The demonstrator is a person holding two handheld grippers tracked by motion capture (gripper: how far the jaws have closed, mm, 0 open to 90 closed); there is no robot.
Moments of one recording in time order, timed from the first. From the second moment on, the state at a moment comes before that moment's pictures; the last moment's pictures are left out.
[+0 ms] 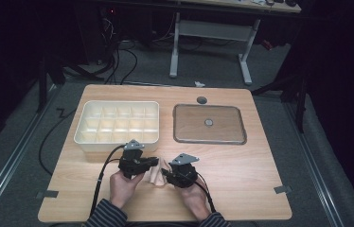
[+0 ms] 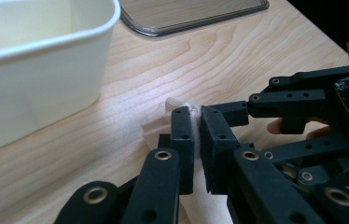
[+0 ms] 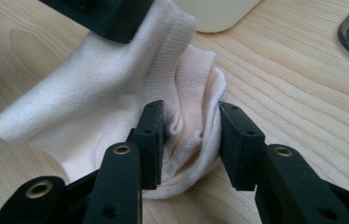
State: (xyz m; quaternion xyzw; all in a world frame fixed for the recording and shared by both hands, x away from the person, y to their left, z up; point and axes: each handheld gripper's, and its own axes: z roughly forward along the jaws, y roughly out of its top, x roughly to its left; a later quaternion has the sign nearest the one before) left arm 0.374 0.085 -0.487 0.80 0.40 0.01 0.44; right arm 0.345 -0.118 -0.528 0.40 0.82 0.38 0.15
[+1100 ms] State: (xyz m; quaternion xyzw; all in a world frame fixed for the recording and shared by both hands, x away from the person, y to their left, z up) left arm 0.394 0.056 -0.499 0.81 0.40 0.00 0.42; right arm 0.349 -0.126 -0.525 0.39 0.82 0.38 0.13
